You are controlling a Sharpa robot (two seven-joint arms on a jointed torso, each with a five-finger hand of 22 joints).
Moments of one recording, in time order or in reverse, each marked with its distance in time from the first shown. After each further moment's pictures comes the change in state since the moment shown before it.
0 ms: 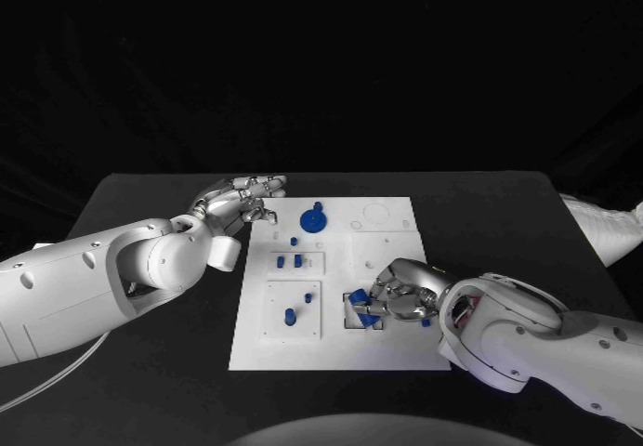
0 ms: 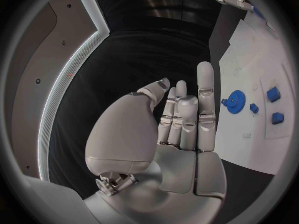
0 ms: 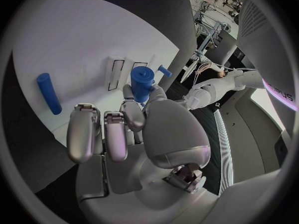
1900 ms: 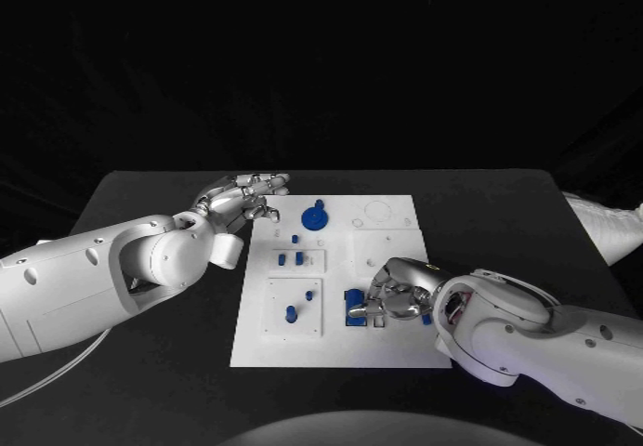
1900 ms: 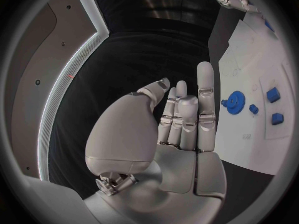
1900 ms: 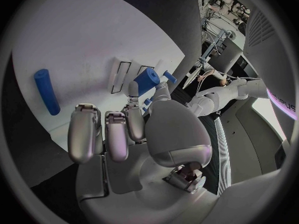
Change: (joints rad) left arm 0.000 -0.001 0.000 0.002 -0.010 0.000 -0.003; left_hand 0.000 0.000 0.000 0.000 0.000 0.000 0.000 0.000 0.000 -0.003 0.004 0.000 0.000 -0.004 0.004 0.000 0.000 0.000 0.000 0.000 0.000 -0.001; right arm 0.000 0.043 0.000 -0.038 -0.077 0.053 -0.028; right_hand -0.072 -0.007 -0.113 -0.062 -0.212 0.053 -0.036 0.050 0.134 0.027 -0.041 0.067 0.198 0.001 -0.012 0.003 -0.001 0.000 0.000 -0.007 0.005 0.016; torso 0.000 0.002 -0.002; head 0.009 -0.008
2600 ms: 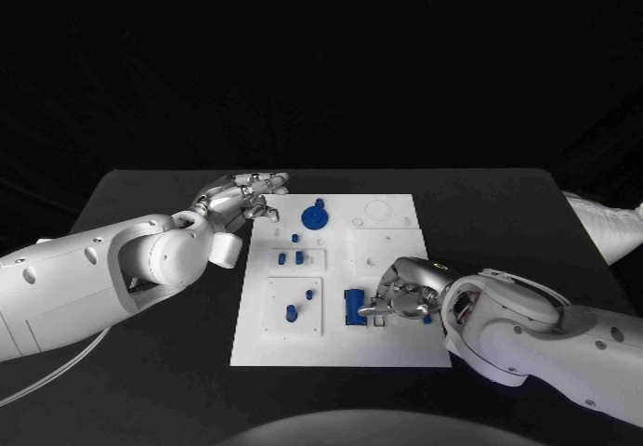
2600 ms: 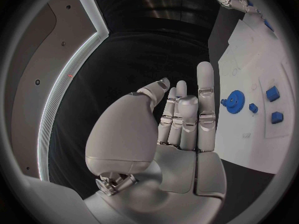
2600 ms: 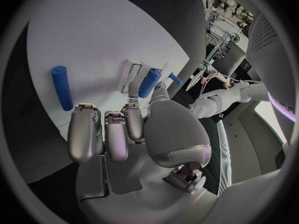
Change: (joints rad) left arm 0.000 -0.003 0.000 0.000 0.000 0.000 -0.002; left_hand 0.000 0.000 0.000 0.000 0.000 0.000 0.000 0.000 0.000 0.000 0.000 0.004 0.000 0.000 0.000 0.000 0.000 0.000 0.000 0.000 0.000 0.000; right arm -0.001 -0.042 -0.001 0.012 -0.016 -0.001 -0.003; right_hand 0.007 0.007 -0.013 0.013 -0.007 -0.021 0.001 0.004 0.011 -0.004 0.004 -0.017 0.073 0.002 0.006 0.000 0.000 0.000 0.000 0.000 -0.008 -0.017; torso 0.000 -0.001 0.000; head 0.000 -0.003
